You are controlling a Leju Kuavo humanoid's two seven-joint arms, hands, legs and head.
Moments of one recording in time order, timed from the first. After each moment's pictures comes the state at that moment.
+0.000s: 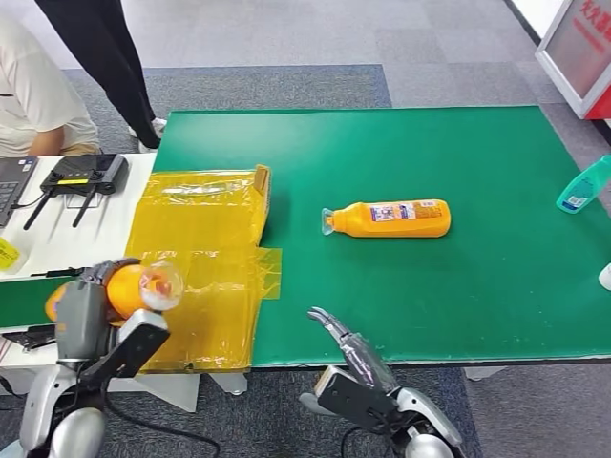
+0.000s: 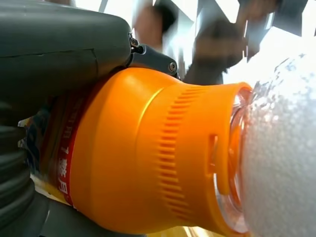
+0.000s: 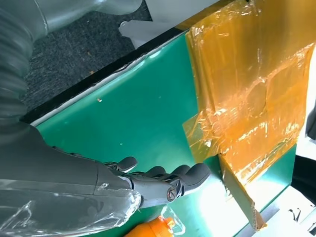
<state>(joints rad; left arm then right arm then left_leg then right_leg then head) 0.10 -0.03 -0.01 -1.85 -1.17 0.18 -0.15 0.08 -0.10 0.44 -1.66 0.57 0.06 -0.36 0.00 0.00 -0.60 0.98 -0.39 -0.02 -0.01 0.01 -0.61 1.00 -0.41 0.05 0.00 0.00</state>
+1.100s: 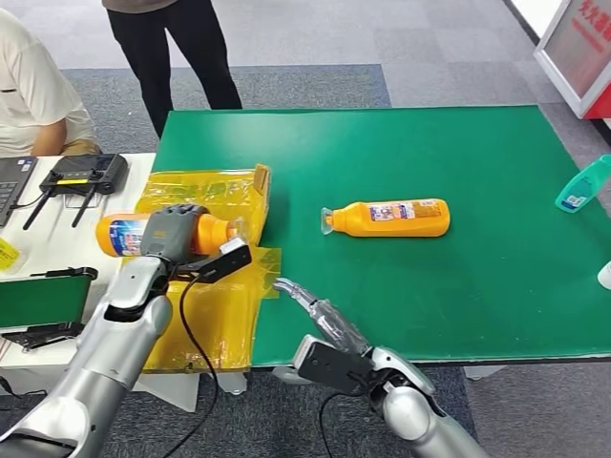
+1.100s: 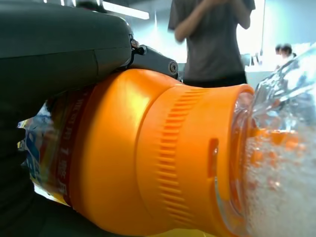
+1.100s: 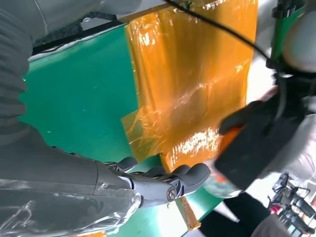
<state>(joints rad) -0.53 -0.06 -0.17 -0.96 -1.46 0.15 -0.04 -0.14 -0.05 0.52 -1.54 0.47 0.13 -0.44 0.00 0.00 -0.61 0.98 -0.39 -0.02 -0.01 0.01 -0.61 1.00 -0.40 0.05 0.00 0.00</state>
